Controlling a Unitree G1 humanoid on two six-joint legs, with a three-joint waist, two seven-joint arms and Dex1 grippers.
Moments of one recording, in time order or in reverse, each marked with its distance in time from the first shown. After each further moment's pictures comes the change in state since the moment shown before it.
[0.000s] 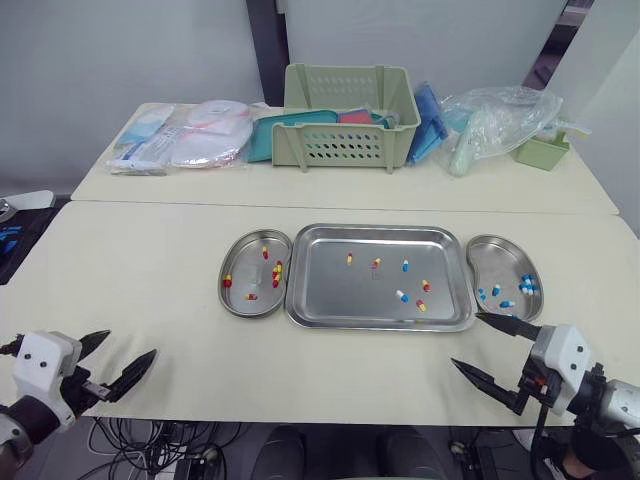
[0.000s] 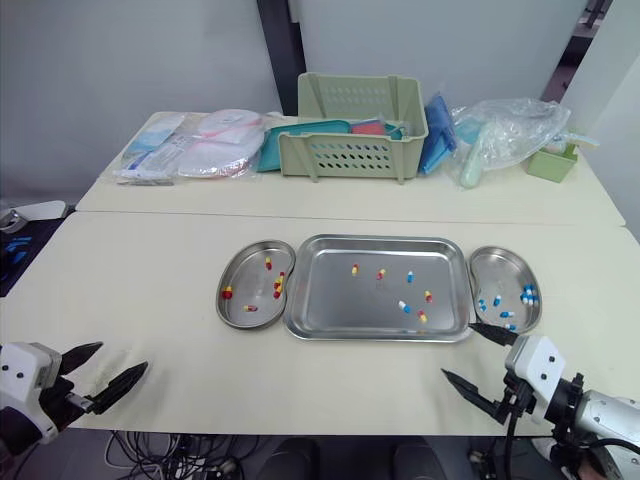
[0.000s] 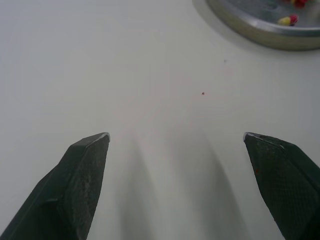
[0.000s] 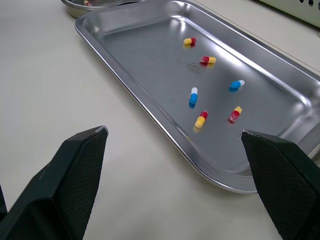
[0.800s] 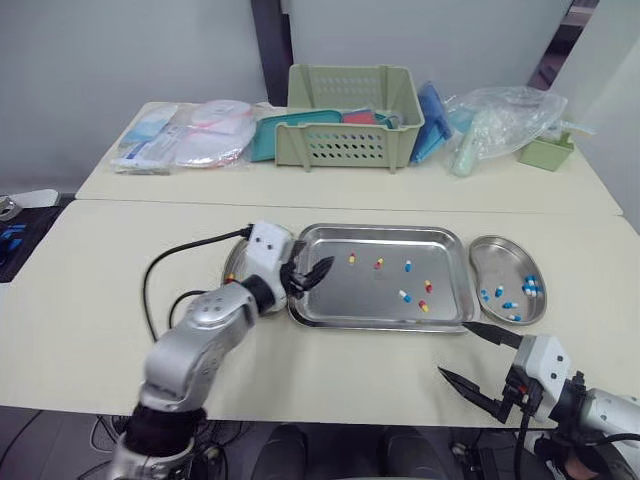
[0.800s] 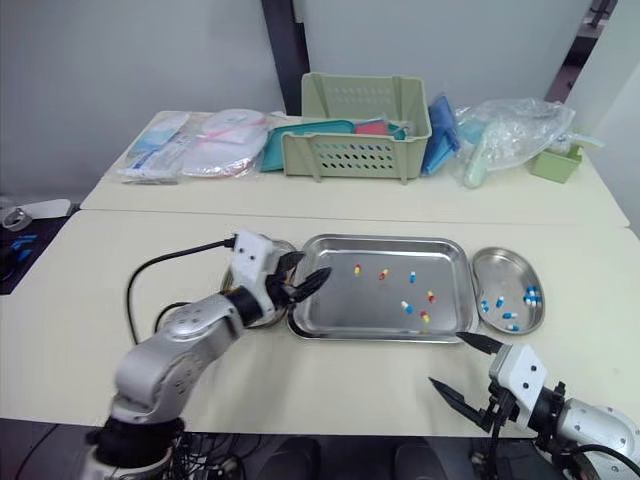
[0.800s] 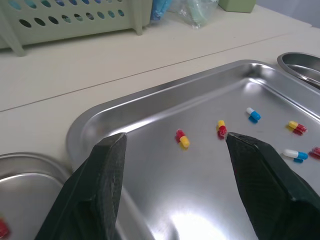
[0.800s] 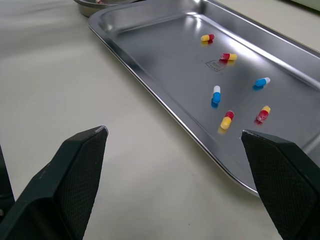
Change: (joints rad) left arm -0.793 -0.324 -0.743 -0.159 0.061 0.520 0.516; right arm 0.030 0.028 0.076 0.027 -0.030 -0.064 -0.034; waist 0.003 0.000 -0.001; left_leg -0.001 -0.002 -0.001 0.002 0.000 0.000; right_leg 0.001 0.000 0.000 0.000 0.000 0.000
